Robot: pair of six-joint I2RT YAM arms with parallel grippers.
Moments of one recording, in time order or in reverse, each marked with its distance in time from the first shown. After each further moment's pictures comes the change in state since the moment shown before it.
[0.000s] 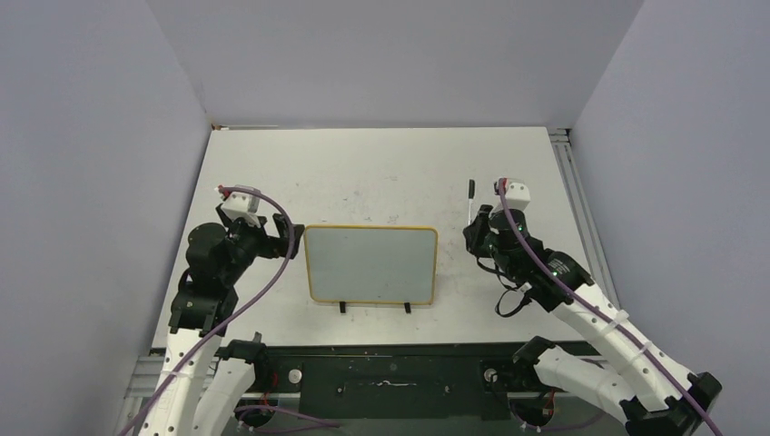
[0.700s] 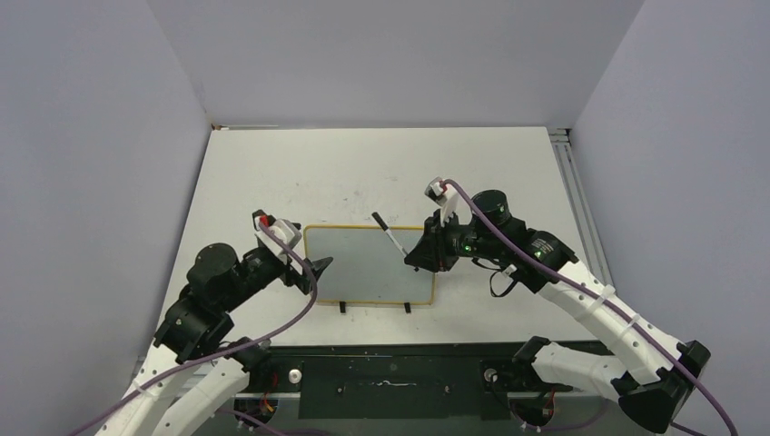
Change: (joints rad) left arm -0.399 -0.070 0.061 -0.067 0.002 0.274; right arm 0.075 0.126 0.201 0.051 -0.794 -0.286
